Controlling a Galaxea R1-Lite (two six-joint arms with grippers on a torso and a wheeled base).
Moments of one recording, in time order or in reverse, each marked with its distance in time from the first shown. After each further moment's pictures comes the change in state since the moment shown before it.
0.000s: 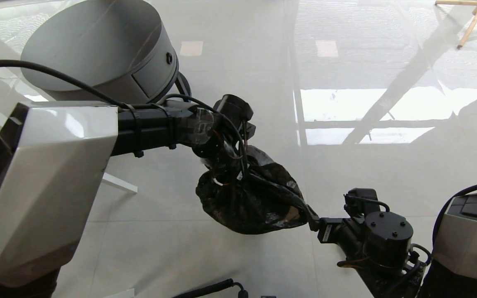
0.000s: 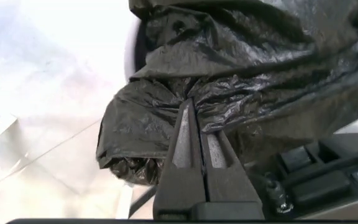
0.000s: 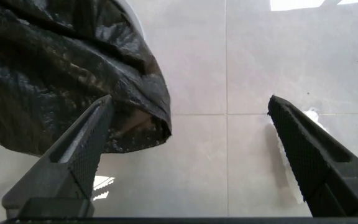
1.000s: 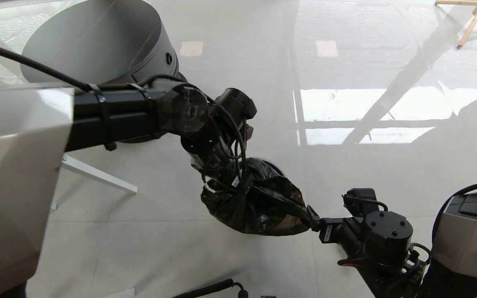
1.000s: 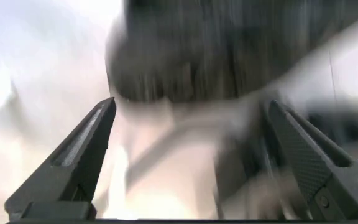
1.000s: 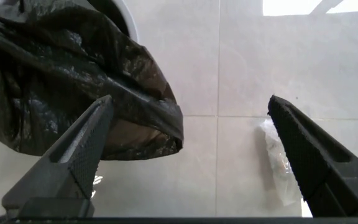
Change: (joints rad) left arm -0.055 -0.101 0.000 0.248 0.024 -0.124; right arm -0.013 0.007 -0.002 0.000 0.000 -0.052
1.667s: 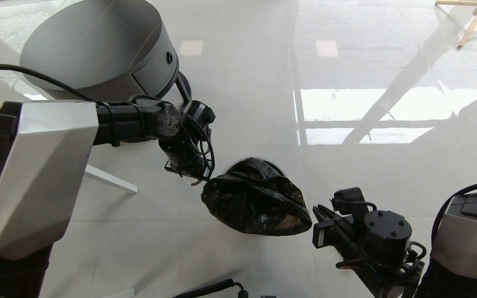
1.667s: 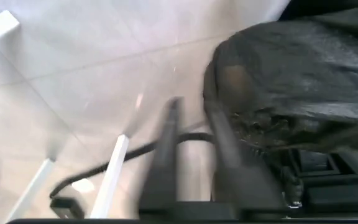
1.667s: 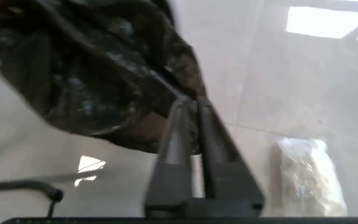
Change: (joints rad) left arm 0.233 0.119 0.001 -0.114 -0.011 -0.061; right arm 0.017 -0.011 -0.012 0.000 0.136 -0.119
